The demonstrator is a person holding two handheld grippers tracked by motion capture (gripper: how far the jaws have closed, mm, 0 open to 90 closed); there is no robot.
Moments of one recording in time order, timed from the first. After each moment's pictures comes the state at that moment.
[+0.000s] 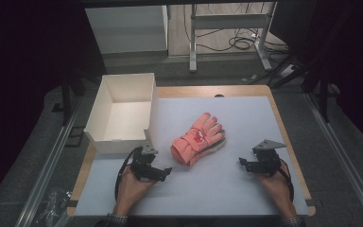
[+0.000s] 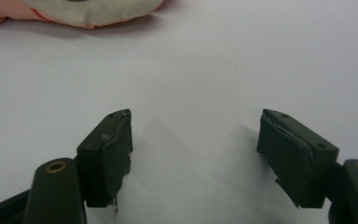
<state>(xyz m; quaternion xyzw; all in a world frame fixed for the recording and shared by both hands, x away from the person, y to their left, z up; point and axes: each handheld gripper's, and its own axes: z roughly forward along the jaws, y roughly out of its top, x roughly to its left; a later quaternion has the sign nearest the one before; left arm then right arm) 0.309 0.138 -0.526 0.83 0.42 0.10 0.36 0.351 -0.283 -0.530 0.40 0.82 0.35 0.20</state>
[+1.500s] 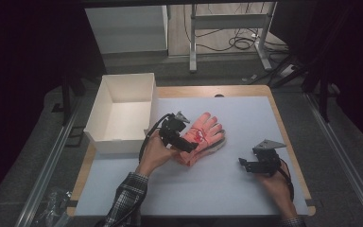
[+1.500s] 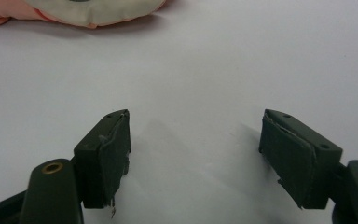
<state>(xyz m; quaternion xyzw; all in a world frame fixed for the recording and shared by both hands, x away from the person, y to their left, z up) 0.394 0.057 -0.459 0.87 0.33 0.08 0.35 0.352 -0.284 -0.530 0.40 0.82 0.35 0.19</state>
